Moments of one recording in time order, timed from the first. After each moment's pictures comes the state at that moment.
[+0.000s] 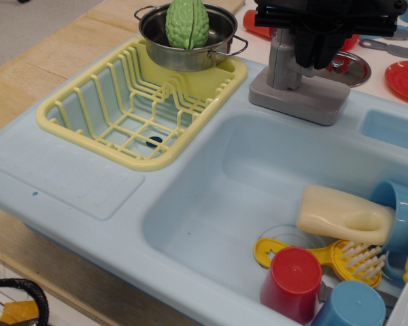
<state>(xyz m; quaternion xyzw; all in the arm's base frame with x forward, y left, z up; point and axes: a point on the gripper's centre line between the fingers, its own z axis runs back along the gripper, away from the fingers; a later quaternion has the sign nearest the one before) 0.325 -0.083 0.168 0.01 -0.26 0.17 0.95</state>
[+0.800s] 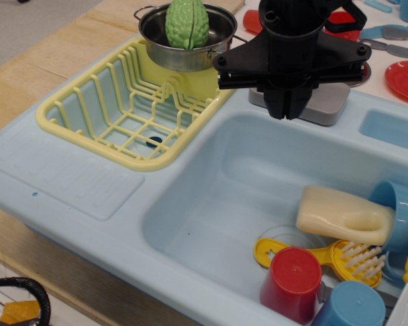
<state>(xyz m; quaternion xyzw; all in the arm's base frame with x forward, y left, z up) 0.285 -0.081 0.146 -0.03 -0.24 0.23 0.94</state>
